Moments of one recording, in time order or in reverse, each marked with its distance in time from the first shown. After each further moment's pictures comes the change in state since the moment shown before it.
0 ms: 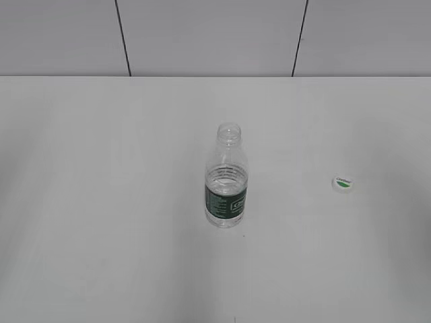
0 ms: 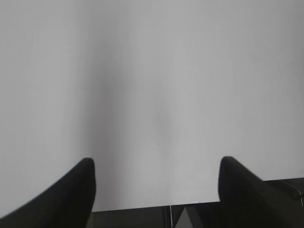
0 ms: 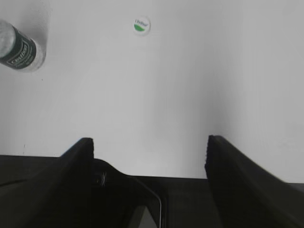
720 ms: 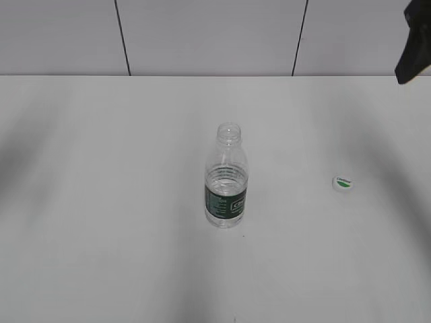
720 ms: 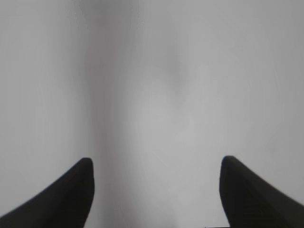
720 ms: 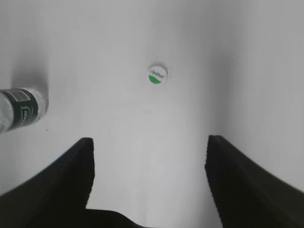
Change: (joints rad) left arm 0.000 0.526 -0.231 0.019 -0.009 -0.023; right arm 0.000 0.705 -0.496 0.042 -0.004 -0.013
